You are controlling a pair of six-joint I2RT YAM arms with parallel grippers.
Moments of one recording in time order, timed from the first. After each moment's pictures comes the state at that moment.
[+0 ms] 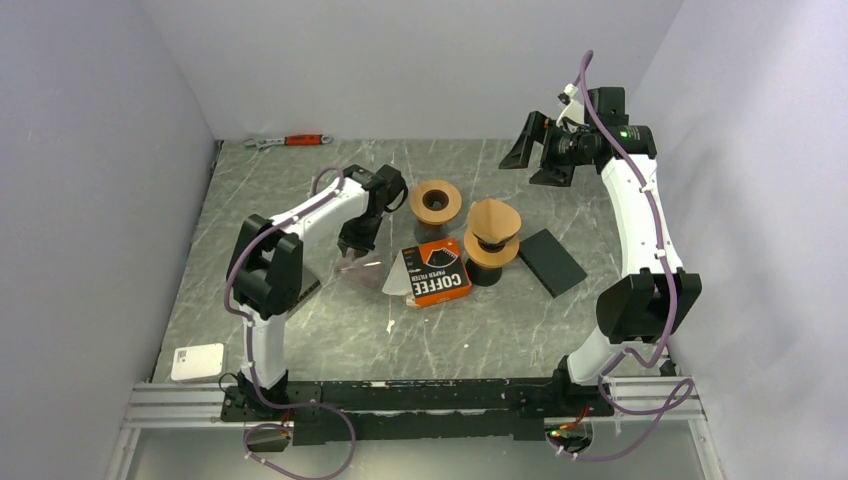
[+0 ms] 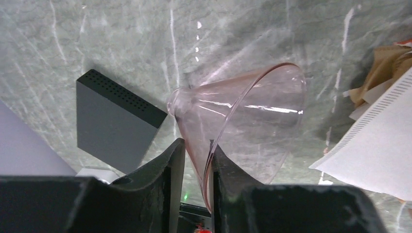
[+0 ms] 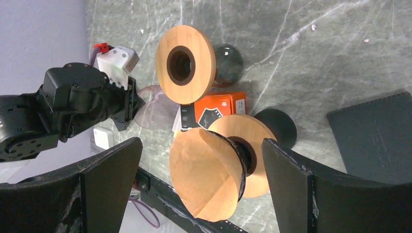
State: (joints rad) left arm -0.57 1.98 1.63 -1.17 -0.32 -0.32; right arm 0.01 1.65 1.83 -1.02 -0.56 0.33
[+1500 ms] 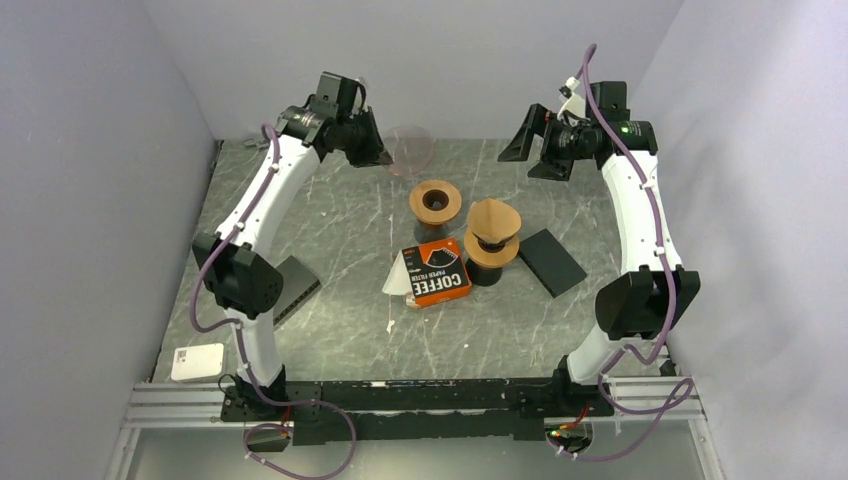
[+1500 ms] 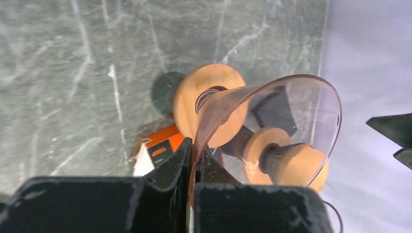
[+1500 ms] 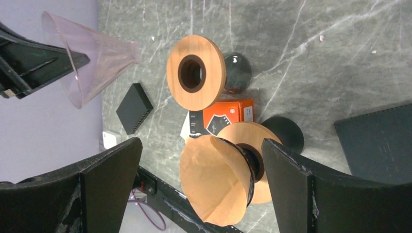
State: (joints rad) left arm -0.39 1.90 2.12 -0.97 0.18 -0.63; right arm 0.01 1.67 1.87 -1.02 -0.58 0.36
